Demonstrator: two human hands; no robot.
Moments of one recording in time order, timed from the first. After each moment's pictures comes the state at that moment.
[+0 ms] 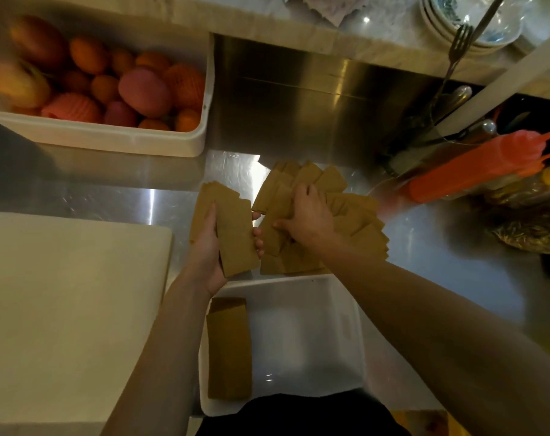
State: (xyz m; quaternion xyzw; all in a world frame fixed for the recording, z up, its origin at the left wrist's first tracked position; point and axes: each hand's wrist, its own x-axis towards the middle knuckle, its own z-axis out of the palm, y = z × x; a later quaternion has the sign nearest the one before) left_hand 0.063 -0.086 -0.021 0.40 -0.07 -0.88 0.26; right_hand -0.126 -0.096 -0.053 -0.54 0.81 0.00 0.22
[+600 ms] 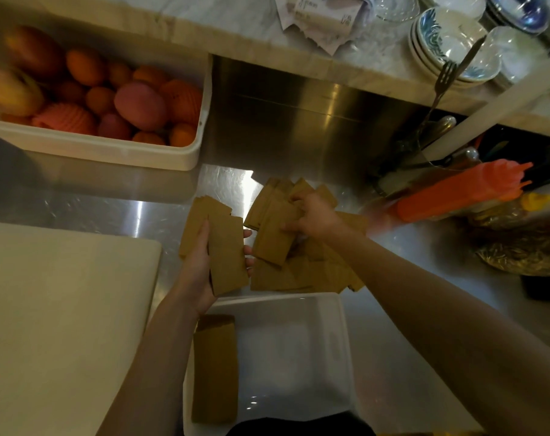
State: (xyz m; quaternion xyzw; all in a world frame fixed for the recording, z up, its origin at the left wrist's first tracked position) left_hand 0.062 -0.085 -0.020 0.41 -0.09 -0.87 0.26; right_hand -0.164 -0.120 -0.020 -0.50 0.76 -0.04 0.40
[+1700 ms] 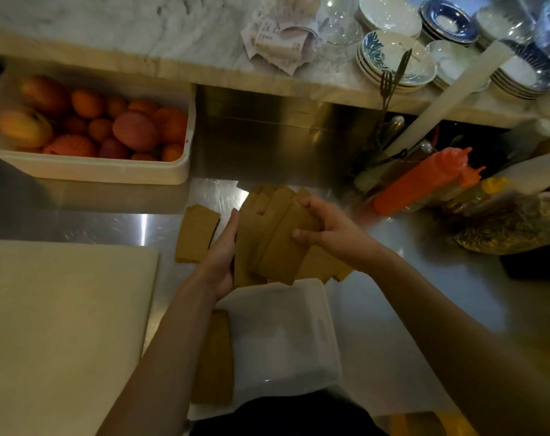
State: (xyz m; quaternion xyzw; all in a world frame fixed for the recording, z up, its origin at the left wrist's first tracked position) left_hand 0.022 -0.071 0.029 0.44 -0.17 -0.86 0.21; right_hand -0.177 -0.033 0.082 -0.46 0.66 -0.25 0.54
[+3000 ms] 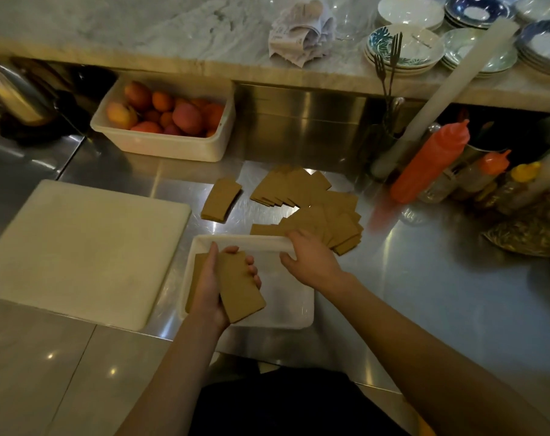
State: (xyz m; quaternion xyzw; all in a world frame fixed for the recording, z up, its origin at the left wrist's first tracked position) left_hand 0.021 0.100 0.028 0.46 -0.02 -0.77 0.44; right_hand -0.167 0.072 -0.002 -0.70 0.65 -0.12 0.26
